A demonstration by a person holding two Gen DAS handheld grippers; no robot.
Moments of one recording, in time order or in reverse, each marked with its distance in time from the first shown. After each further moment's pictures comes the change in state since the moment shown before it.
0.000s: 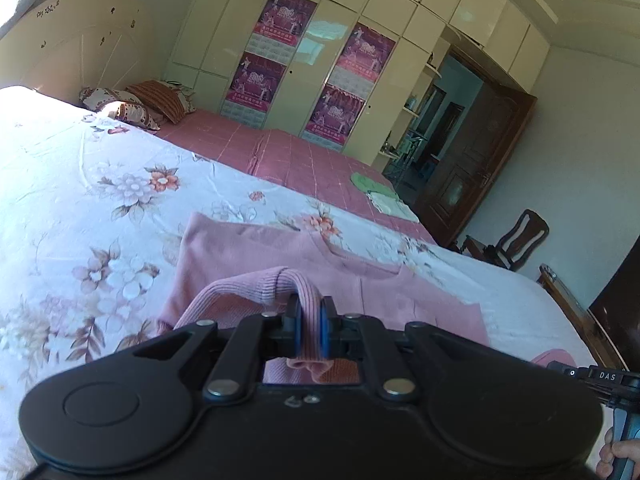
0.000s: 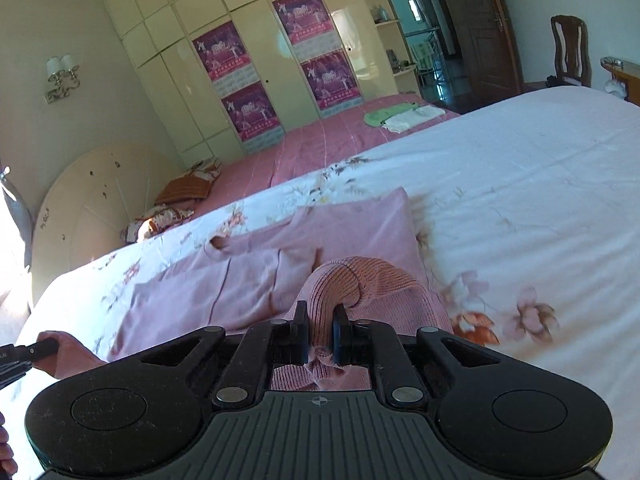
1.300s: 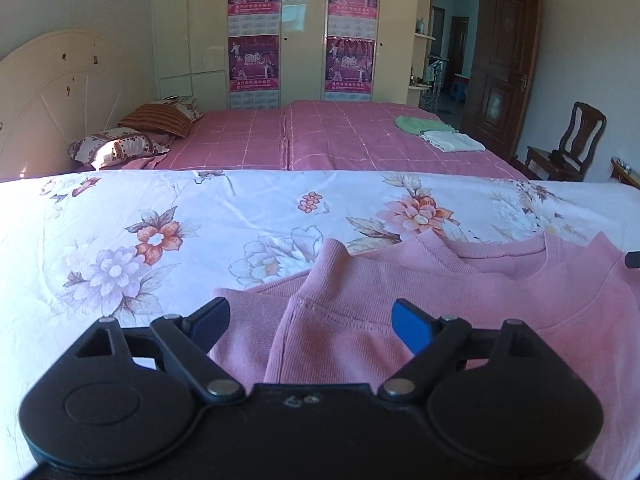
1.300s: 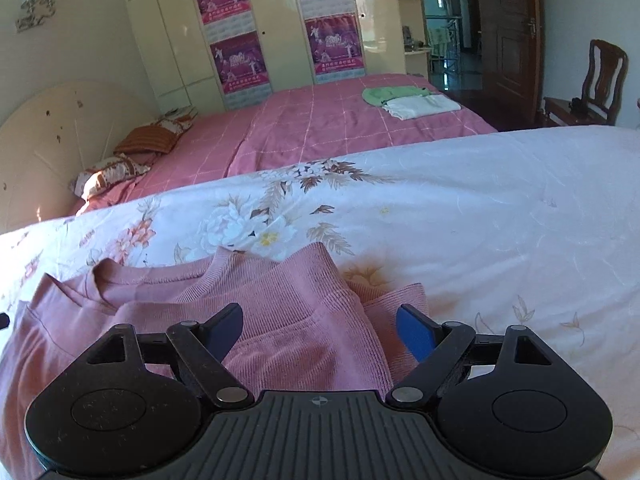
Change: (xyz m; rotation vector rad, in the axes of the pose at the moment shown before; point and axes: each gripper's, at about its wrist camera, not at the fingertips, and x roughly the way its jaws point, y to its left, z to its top) left arm 0.190 0.029 0.056 0.348 0.139 0.193; right arm 0.219 -0.030 0.083 -0.232 0.147 -0.117
